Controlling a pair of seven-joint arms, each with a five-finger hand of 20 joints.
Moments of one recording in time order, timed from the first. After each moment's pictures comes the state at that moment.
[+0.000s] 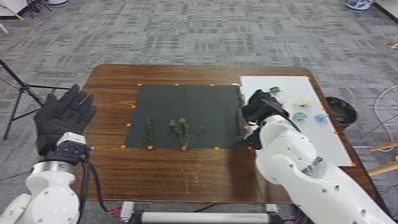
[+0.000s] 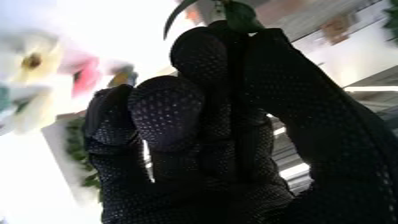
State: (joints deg) left arm 120.6 -59.9 -97.7 -121.6 20.7 17.4 17.3; right arm -76.3 -55.8 51.4 -113.0 -118.6 1.1 55.3
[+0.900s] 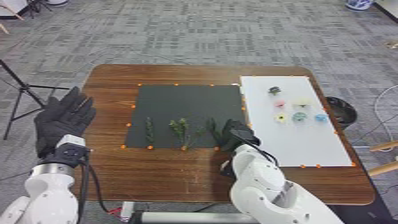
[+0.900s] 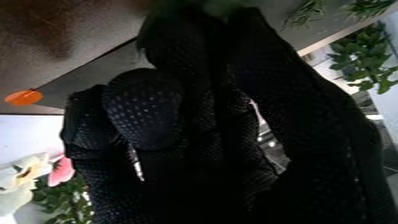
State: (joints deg) left arm 121.7 -59.8 -98.0 -121.9 20.8 17.4 17.2; right arm -81.5 -61.6 43.8 -113.0 -124.4 -1.9 57.6
